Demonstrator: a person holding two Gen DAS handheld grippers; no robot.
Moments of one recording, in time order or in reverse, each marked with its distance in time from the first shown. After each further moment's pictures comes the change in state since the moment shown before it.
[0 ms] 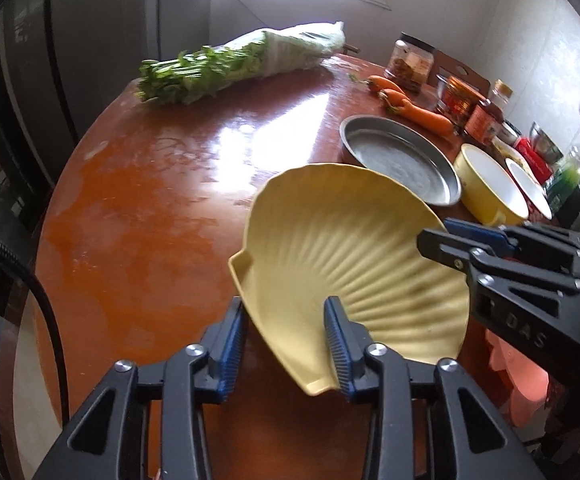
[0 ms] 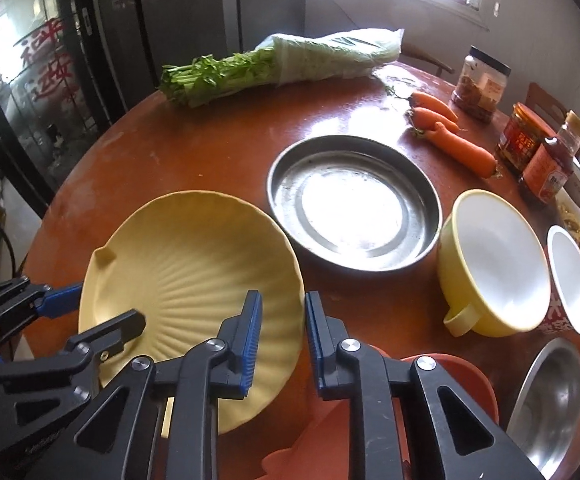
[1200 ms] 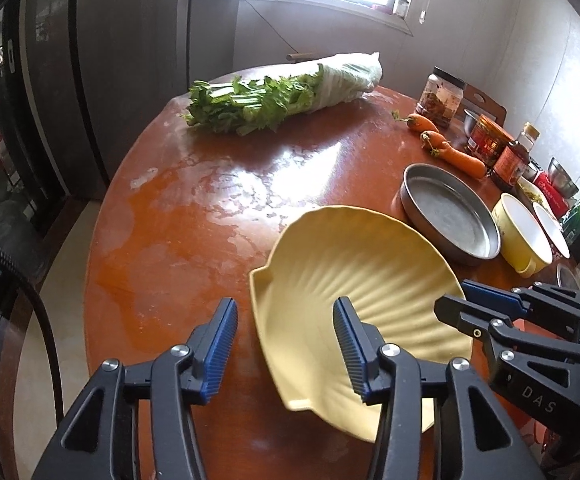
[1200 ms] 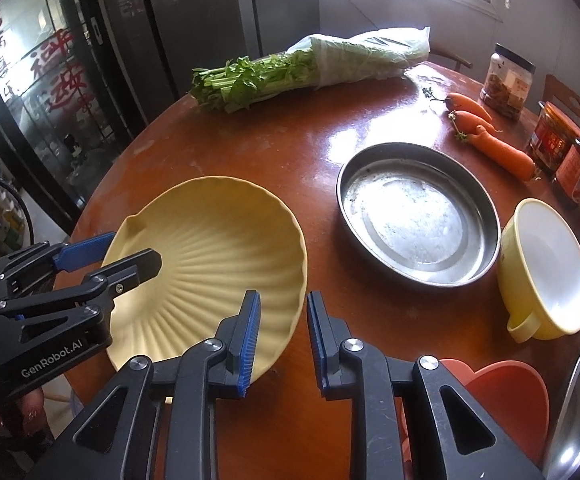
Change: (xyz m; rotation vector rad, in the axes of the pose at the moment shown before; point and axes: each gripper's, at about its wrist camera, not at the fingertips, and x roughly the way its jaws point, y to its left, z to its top) left arm -0.003 0.051 0.026 -0.031 -0.078 0.036; right arm 0.012 0.032 0.013 0.040 0.005 0.080
